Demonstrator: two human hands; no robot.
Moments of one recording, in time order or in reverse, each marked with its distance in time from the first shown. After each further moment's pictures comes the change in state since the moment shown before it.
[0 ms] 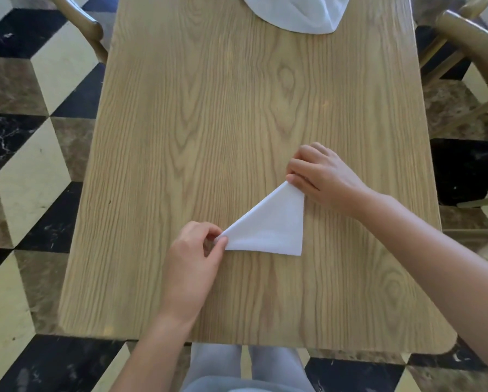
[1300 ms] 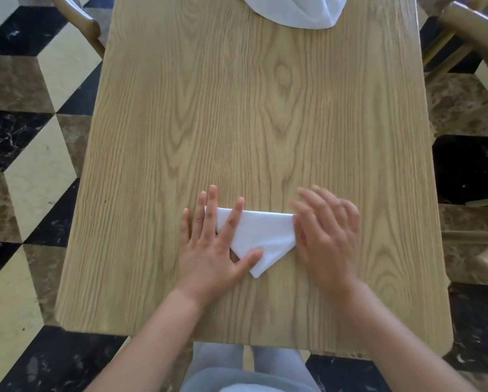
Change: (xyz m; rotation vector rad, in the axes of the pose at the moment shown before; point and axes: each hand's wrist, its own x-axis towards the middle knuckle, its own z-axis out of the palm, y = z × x) left_hand 0.010 -0.018 0.042 0.599 -0.102 0.297; right_hand -0.070 -0.063 0.045 -0.203 0.548 0.232
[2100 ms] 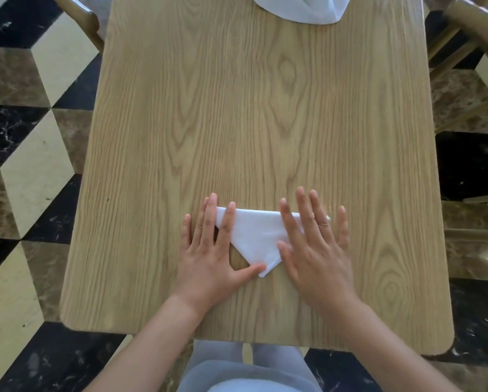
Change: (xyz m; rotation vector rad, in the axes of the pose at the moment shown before) left_hand -0.010 -0.006 -0.003 -0.010 -0.042 0.015; right_hand -0.018 -0.022 -0.009 -0.110 -0.429 0.045
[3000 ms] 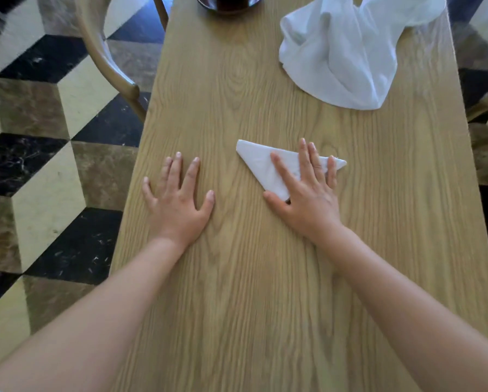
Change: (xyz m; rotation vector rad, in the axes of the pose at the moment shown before) left_hand 0.192 -0.137 -0.058 0.013 0.204 -0.248; right_hand 0.247 -0.005 0.022 0.046 -0.028 0.025
